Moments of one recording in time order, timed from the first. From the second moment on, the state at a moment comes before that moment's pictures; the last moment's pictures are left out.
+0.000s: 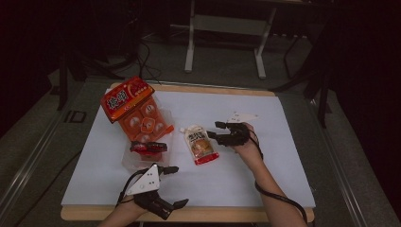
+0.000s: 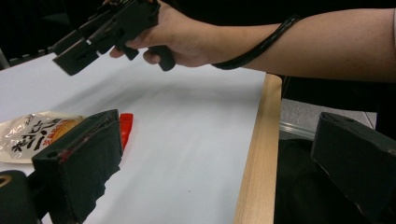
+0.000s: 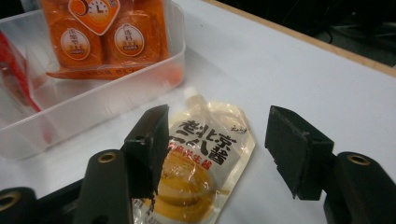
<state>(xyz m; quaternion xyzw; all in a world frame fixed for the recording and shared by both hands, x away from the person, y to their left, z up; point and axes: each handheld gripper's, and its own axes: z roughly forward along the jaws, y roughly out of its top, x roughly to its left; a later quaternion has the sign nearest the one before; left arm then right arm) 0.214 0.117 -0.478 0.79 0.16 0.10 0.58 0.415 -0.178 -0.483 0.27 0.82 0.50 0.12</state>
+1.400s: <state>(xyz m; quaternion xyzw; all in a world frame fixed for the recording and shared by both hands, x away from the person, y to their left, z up) 0.203 0.127 -0.479 0.79 0.18 0.10 0.58 0.482 -0.134 -0.532 0.29 0.86 0.42 0.09</state>
